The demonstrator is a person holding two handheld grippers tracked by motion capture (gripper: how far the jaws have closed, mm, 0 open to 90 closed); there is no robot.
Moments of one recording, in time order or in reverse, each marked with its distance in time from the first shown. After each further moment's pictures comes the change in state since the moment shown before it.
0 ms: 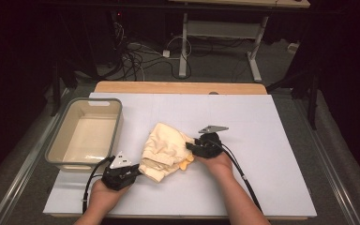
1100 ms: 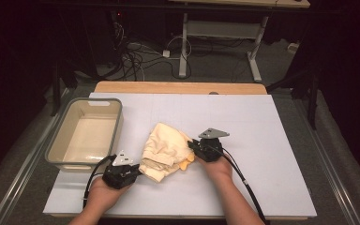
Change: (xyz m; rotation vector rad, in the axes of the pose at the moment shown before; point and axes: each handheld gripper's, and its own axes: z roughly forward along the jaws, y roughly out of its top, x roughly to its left) left arm -0.001 0.012 -0.001 0.087 0.009 -0.001; right arm 0.009 -0.007 -0.007 -0.090 -0.048 -0.086
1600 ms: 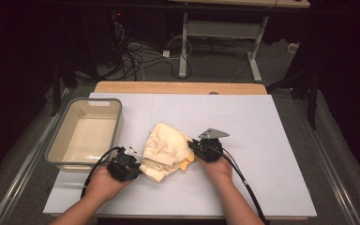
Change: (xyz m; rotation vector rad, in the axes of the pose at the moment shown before) left arm 0.002 0.030 0.003 0.209 -0.011 0.031; right arm 0.001 0.000 0.000 -0.004 -0.005 -0.002
